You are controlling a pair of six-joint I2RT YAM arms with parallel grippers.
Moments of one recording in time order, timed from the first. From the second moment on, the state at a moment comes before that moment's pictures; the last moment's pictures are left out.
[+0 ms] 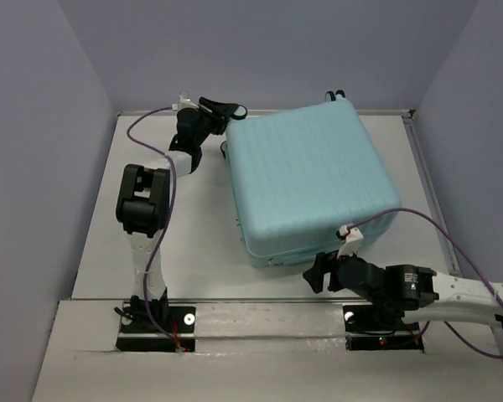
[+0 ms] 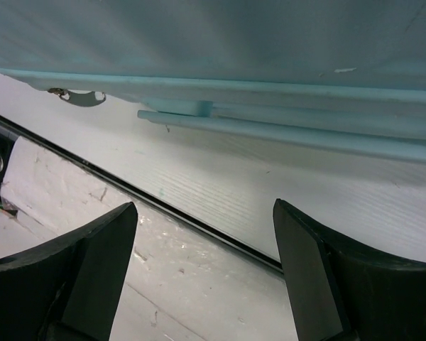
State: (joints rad) left arm -0.21 2.11 1.43 0.68 0.26 -1.29; right arm 1.40 0.54 0.51 -0.69 0.59 0.92
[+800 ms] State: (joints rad) left arm -0.13 1.80 1.41 0.31 0.25 -1.00; right arm 1.01 0.75 0.60 -0.70 0.64 0.85
